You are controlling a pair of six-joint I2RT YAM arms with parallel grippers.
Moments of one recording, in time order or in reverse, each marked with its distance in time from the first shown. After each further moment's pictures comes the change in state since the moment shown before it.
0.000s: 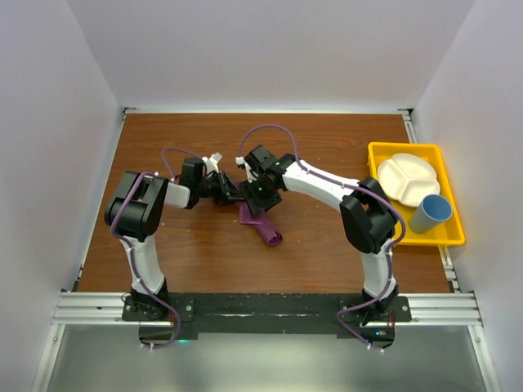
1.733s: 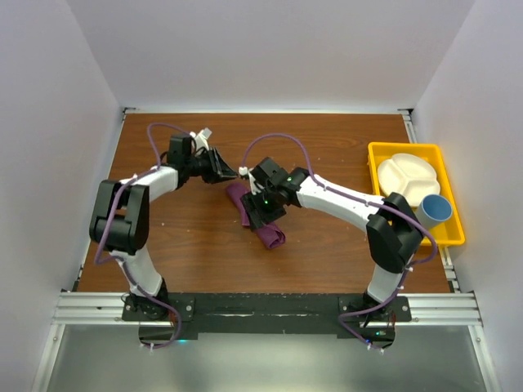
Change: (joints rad) left arm 0.064 -0.139 0.204 -0.366 -0.062 0.135; right arm 0.069 -0.243 -0.235 0.059 -0.063 0.076
